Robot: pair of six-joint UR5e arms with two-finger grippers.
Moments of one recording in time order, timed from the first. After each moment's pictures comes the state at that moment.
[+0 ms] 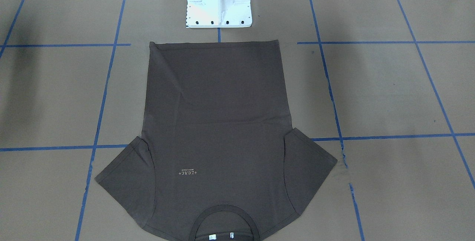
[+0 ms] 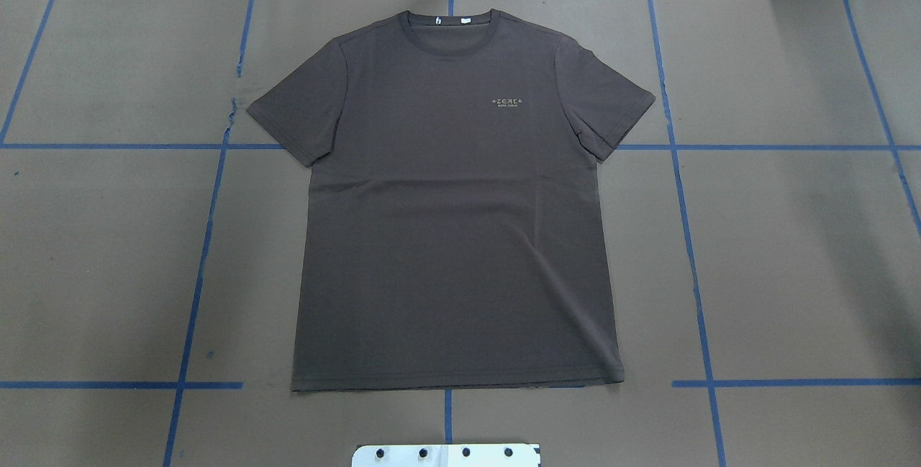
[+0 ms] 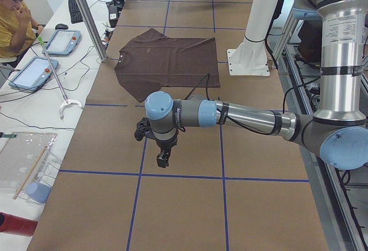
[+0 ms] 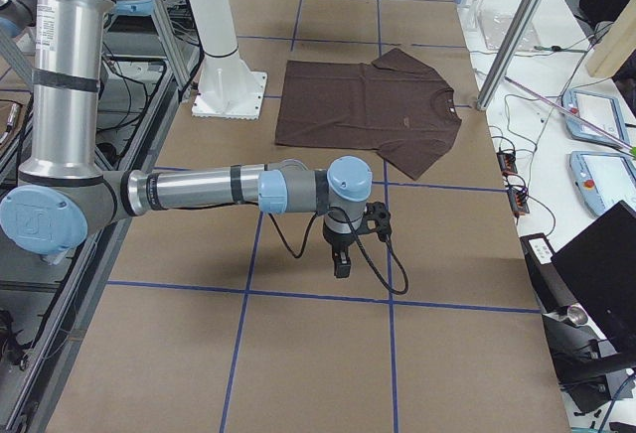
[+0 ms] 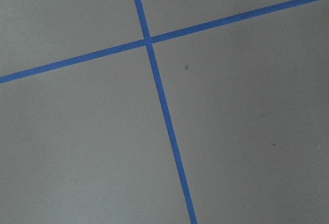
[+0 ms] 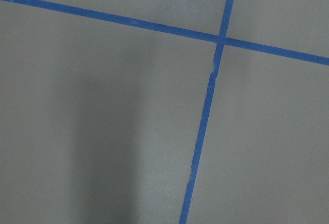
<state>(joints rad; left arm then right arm) -1.54 -1.50 -1.82 -1.39 -2.34 0.26 1.47 -1.70 1.82 -1.64 2.32 -0.08</state>
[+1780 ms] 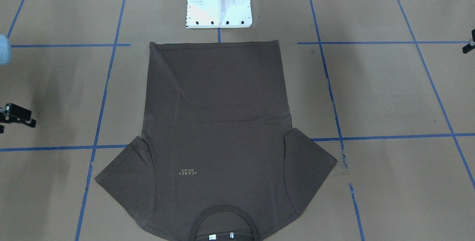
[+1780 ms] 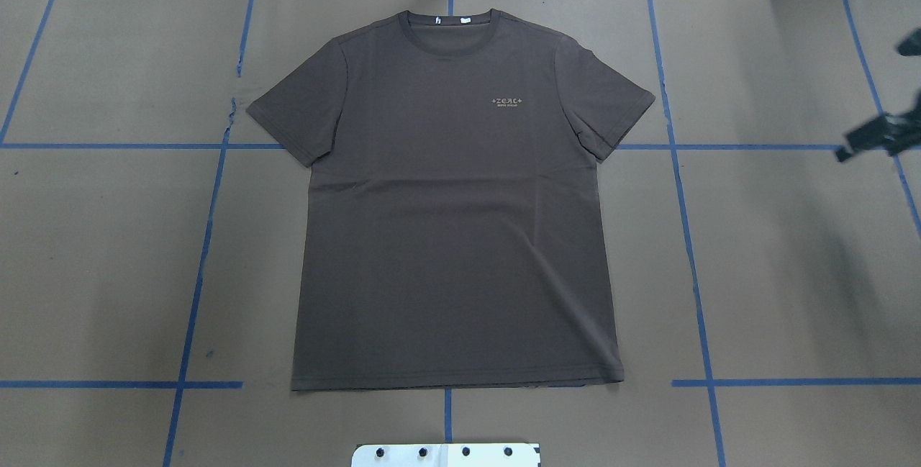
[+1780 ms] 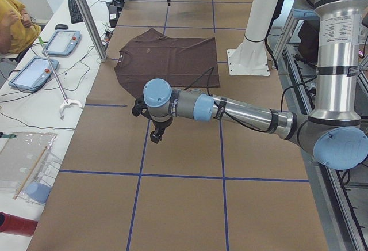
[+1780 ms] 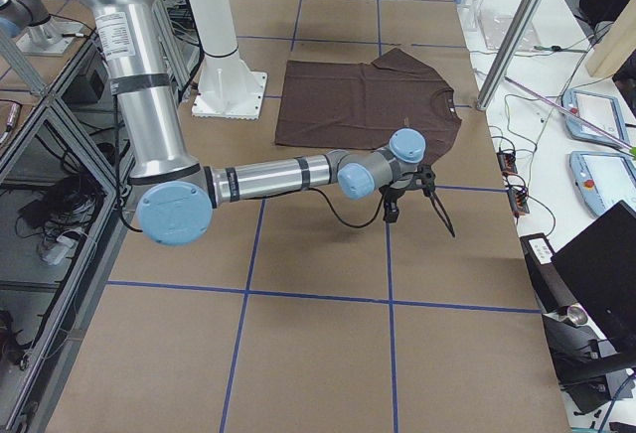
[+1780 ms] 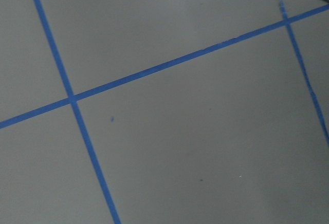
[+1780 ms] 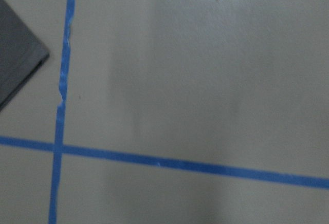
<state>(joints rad) -1.51 -1.51 -1.85 -1.57 -2.56 0.25 1.15 -1.29 1.41 -1.19 2.36 0.58</state>
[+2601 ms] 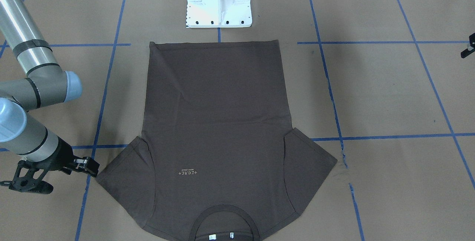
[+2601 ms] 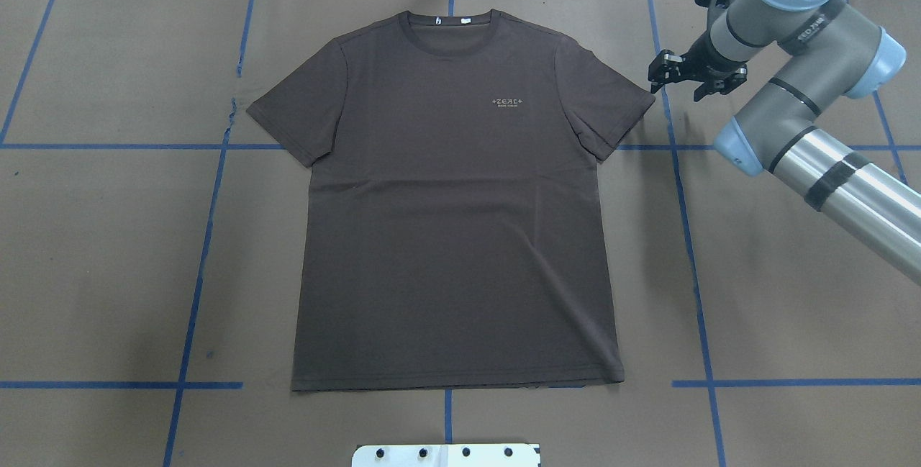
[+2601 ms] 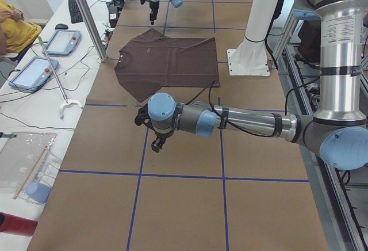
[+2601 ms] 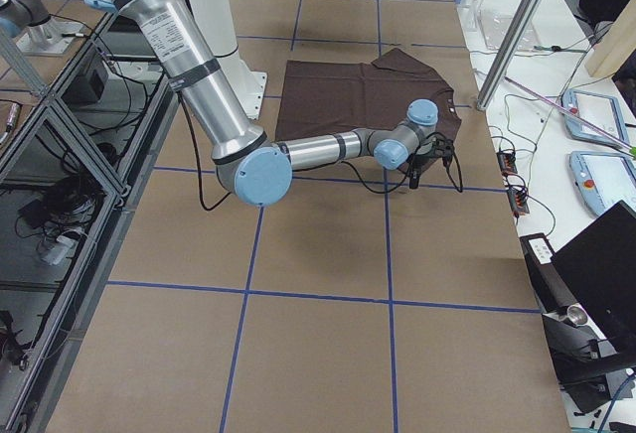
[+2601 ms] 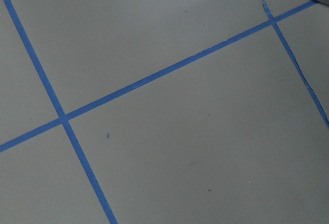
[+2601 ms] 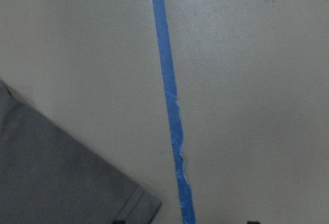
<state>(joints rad) -1.51 -1.48 -1.76 -1.69 -2.54 0.25 0.99 -1.00 1.14 -1.04 2.13 1.01</state>
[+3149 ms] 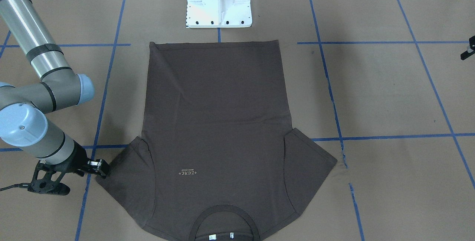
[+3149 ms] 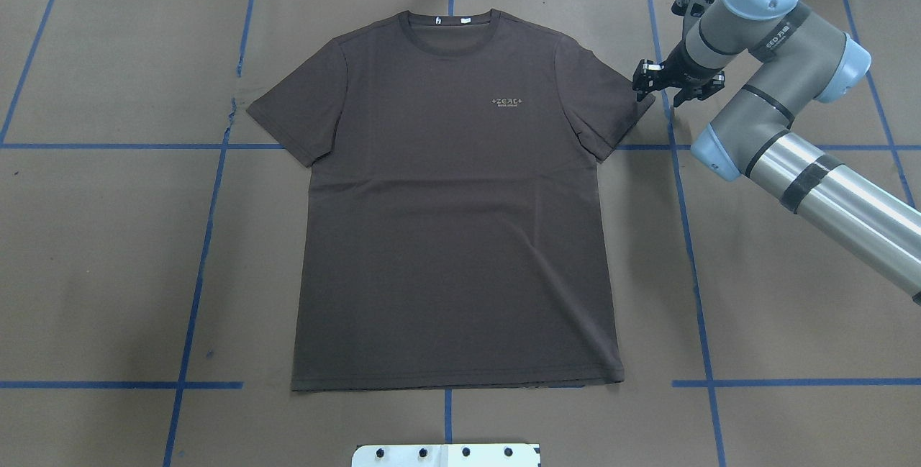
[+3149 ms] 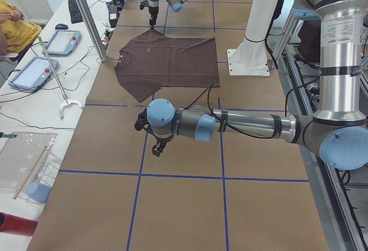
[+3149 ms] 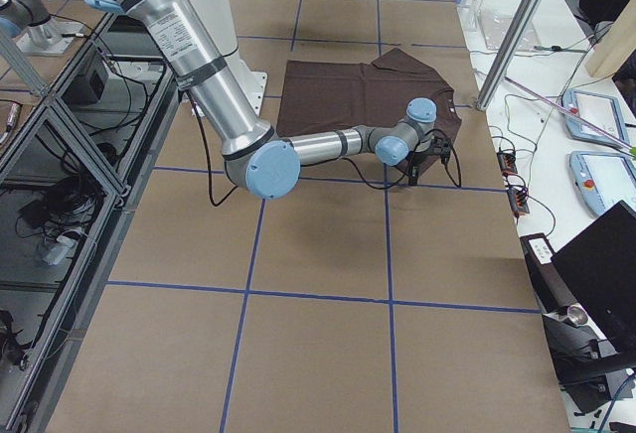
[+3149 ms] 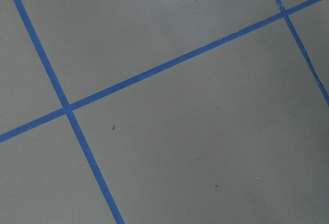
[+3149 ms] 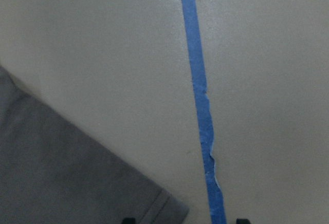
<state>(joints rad) -1.51 -1.48 -1.74 -1.70 -2.55 0.25 0.96 -0.97 1.10 -1.03 2.10 1.01</state>
